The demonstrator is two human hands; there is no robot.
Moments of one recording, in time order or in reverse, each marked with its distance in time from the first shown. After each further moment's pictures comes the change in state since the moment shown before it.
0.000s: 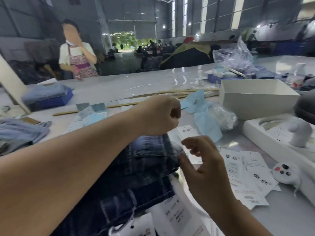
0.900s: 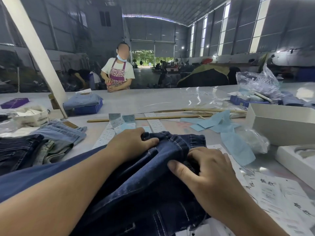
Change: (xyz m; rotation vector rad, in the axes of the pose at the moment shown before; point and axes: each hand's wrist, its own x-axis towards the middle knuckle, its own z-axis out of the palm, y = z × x) left_hand -0.103 -0.161 -0.006 0.040 0.073 -0.521; right_hand 0.011 -0.109 0.049 -0.404 -0.424 0.087
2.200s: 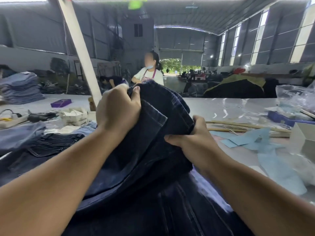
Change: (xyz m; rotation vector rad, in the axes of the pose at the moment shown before) left_hand -0.029 -0.032 -0.125 -0.107 0.967 -0.146; right_hand 0.106 -0.084 0.042 0.867 -0.133 0.060
